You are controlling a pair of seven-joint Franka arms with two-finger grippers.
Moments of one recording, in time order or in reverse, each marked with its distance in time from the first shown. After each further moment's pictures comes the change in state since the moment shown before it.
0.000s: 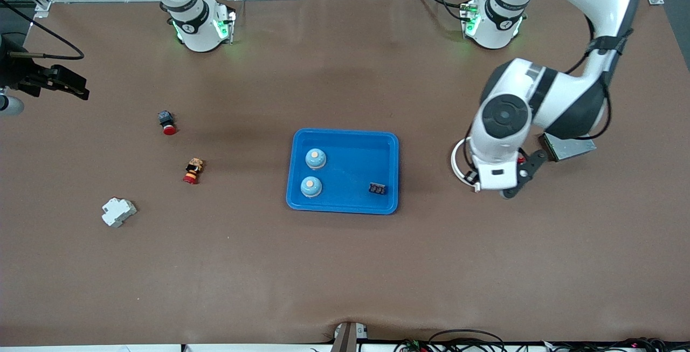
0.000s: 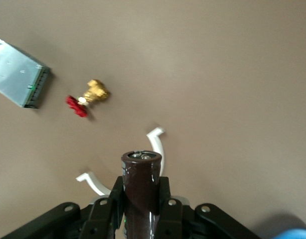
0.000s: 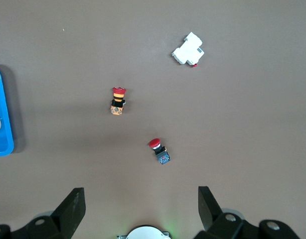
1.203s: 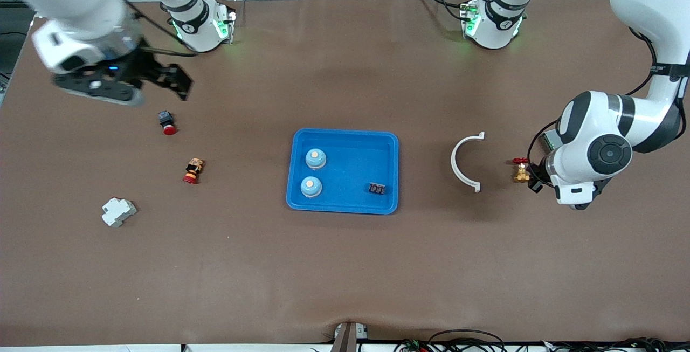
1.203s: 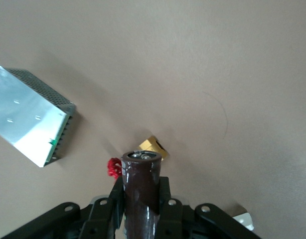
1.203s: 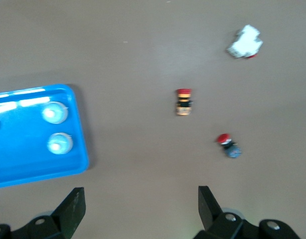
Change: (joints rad) left arm 0.326 0.030 0.001 -0.222 -0.038 0.244 0.236; right arm 0.369 0.040 0.064 -0.007 0.012 0.116 0.603
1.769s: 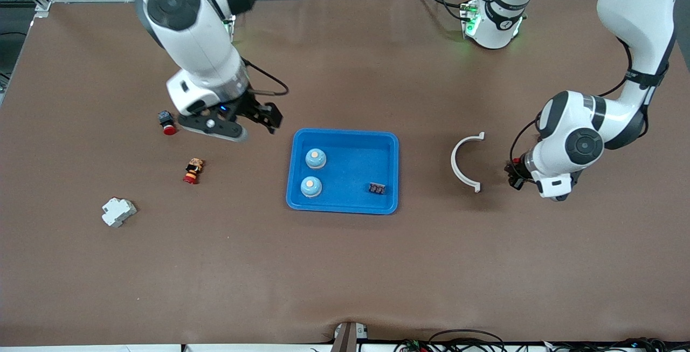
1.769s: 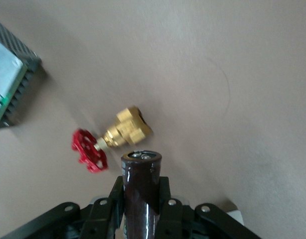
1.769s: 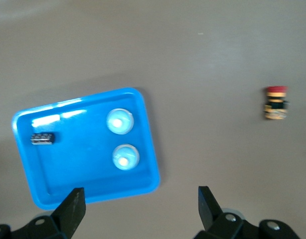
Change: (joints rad) left arm -0.002 0.017 -0.028 -0.130 -0.017 0.175 -0.193; right arm 0.137 0.223 -0.002 -0.008 0.078 0.333 0.161
